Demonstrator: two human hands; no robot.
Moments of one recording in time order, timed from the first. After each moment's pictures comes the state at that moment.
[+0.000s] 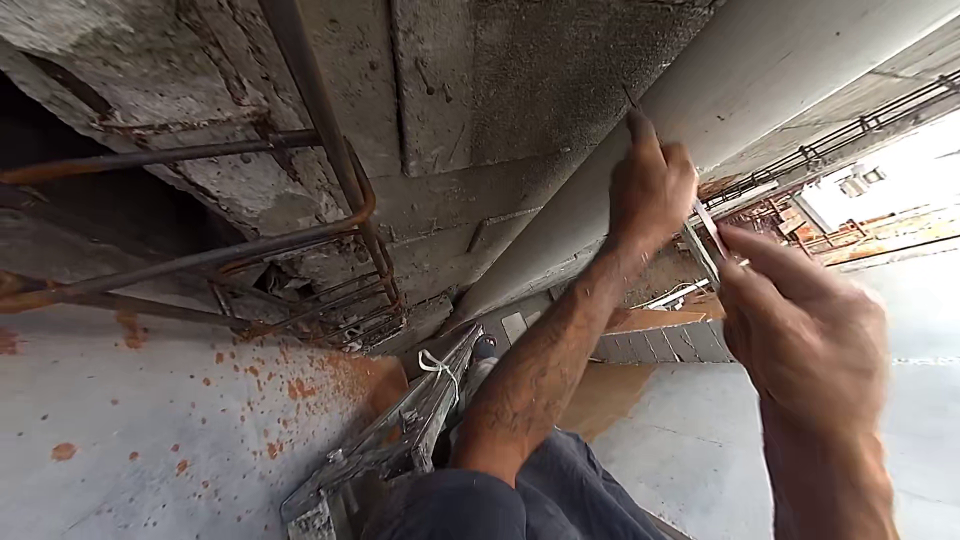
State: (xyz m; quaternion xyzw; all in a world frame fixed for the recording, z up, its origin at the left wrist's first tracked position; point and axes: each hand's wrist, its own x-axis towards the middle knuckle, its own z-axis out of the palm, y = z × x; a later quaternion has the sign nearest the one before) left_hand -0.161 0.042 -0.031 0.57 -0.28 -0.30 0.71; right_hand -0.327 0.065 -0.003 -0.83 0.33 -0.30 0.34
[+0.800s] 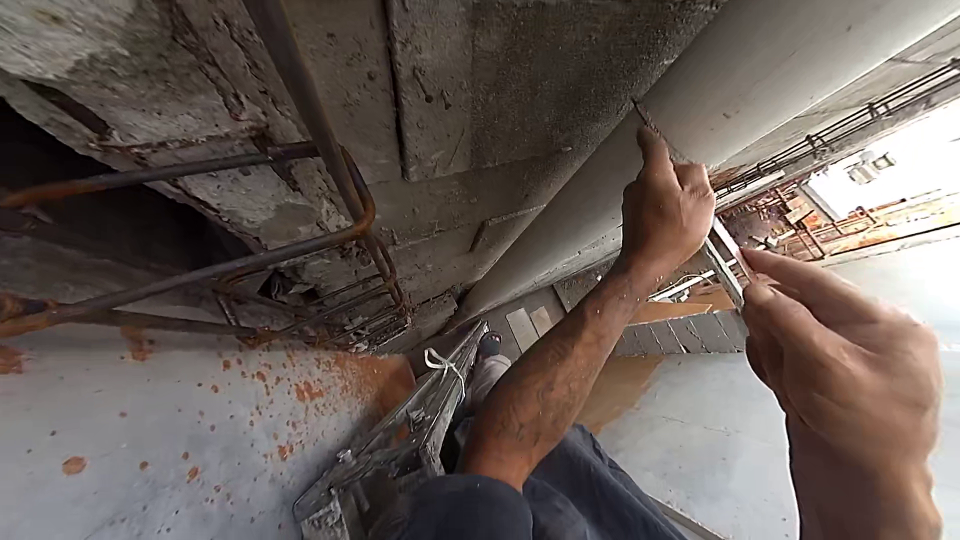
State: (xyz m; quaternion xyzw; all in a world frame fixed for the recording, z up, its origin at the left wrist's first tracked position) left_hand -0.174 0.045 -0.028 0.53 -0.25 -0.34 0.74; right_hand -0.338 0.076 0.003 -0.81 0.33 -0.31 0.36
